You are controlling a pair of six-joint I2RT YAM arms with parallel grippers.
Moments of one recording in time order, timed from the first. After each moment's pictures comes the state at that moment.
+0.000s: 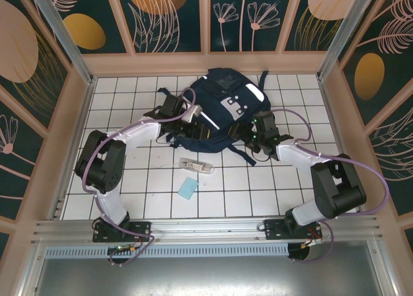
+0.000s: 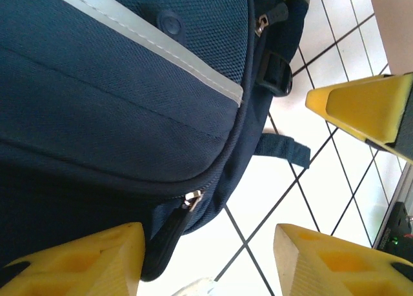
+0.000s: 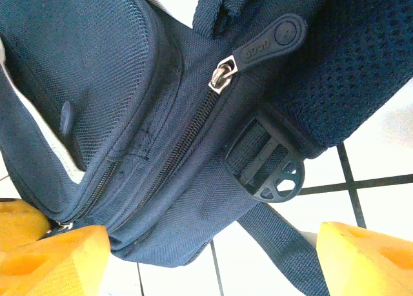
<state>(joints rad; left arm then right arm) -0.49 1.83 1.21 -0.32 0.62 -0.32 0.41 1.47 0.75 -0.06 -0.24 0.84</state>
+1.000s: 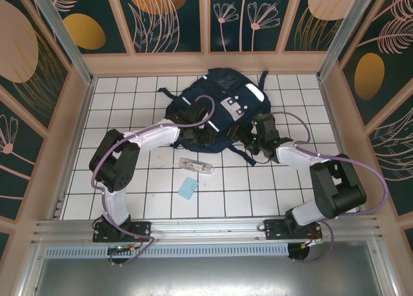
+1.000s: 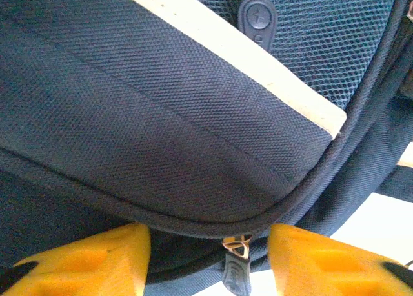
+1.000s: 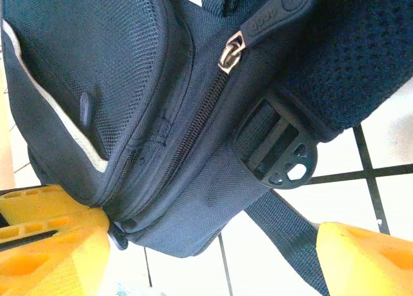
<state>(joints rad) -0.68 1.91 1.33 -0.46 0.06 -0.43 0.41 1.47 0.70 0.00 -0.28 0.86</state>
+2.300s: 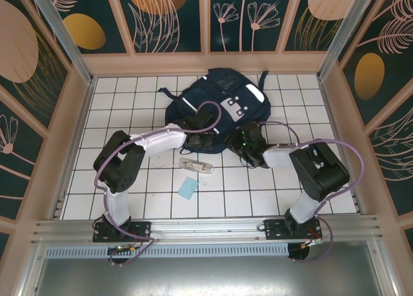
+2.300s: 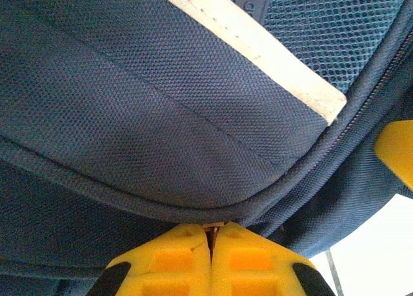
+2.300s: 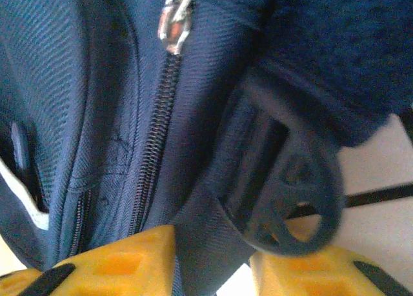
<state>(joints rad) -0.75 1.92 1.31 -0.46 -0.04 -0.49 0.52 1.67 0.65 0.31 -0.13 1.08</state>
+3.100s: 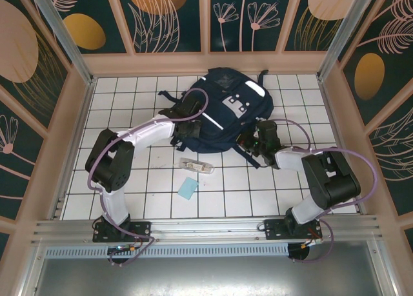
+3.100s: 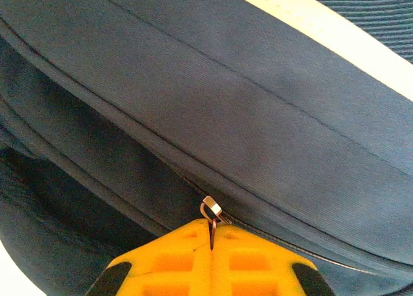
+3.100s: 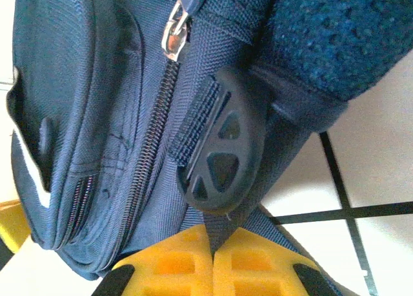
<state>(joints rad) -0.61 1.88 1.36 -0.54 -0.12 -0.40 0.36 1.55 0.58 0.31 -0.27 0.92</state>
